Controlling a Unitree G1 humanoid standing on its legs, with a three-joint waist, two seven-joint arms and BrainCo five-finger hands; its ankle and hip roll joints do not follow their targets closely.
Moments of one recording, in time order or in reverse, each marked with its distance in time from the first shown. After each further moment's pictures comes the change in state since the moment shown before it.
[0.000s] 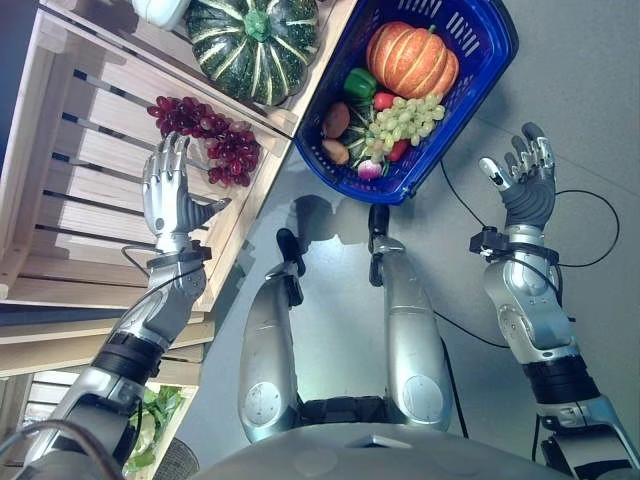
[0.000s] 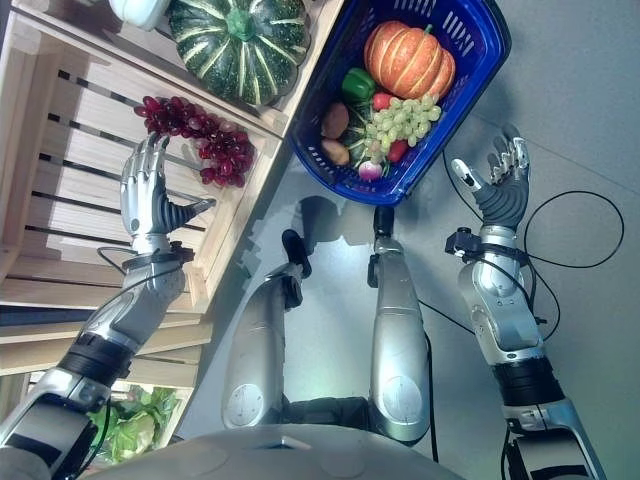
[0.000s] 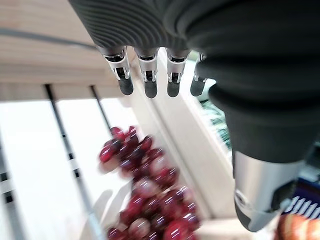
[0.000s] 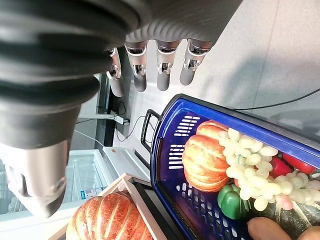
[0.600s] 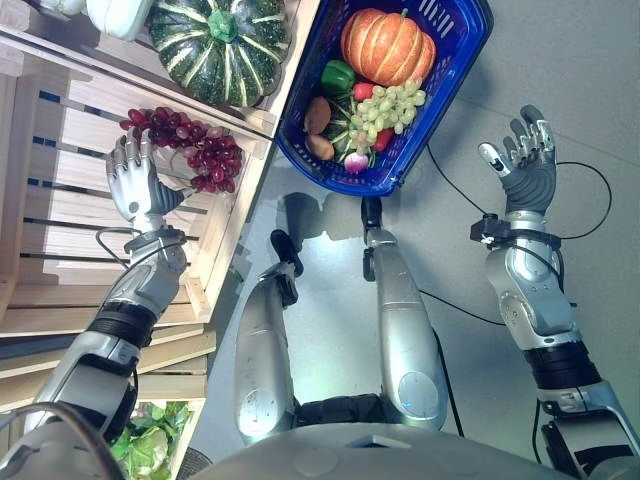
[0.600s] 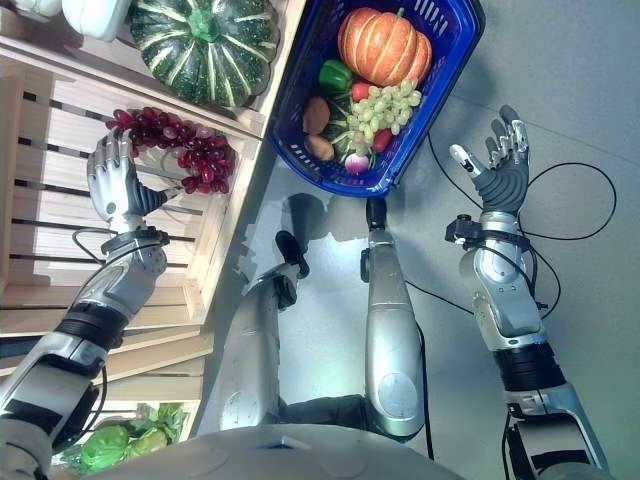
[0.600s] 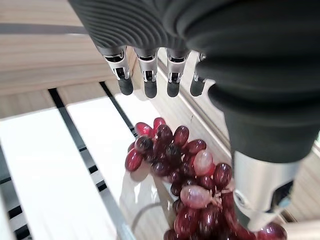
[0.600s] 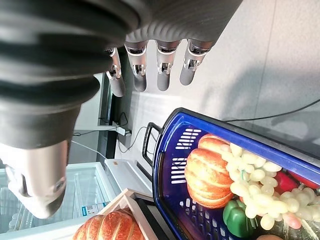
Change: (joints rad) left arm -0.158 0.042 -0.007 0.225 -0.023 0.097 0.026; right arm -0.063 -0.024 0.006 0.028 0.012 0.007 0.045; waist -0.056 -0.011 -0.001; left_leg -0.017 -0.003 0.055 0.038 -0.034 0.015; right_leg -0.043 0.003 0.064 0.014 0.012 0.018
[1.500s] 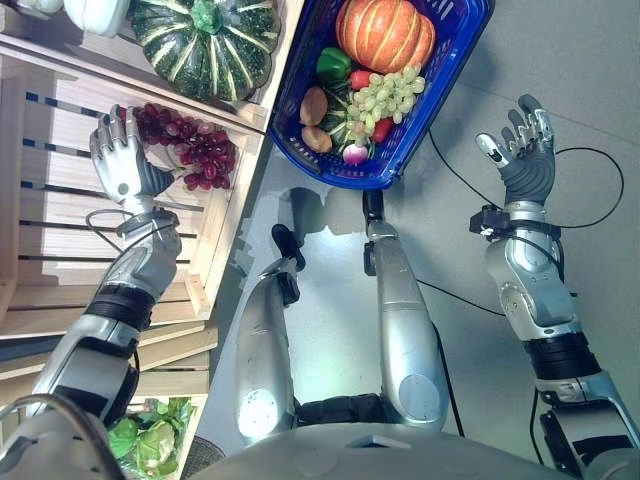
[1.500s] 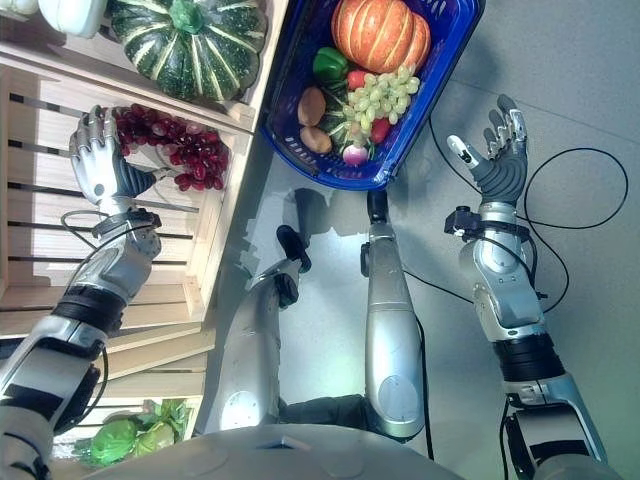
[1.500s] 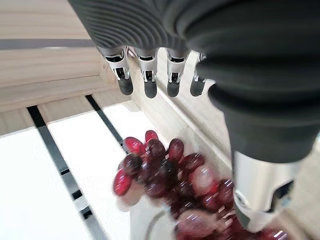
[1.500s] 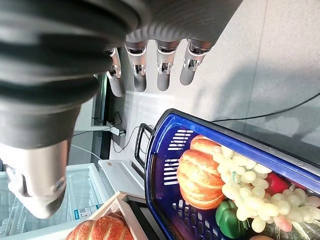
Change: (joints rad) left arm -0.116 -0.007 -0.007 0.122 0.009 0.078 -0.049; right arm -0.054 -0.003 0.002 0.010 -0.001 0.028 -0.001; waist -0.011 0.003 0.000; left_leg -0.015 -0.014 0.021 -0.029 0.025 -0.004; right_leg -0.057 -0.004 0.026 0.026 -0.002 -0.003
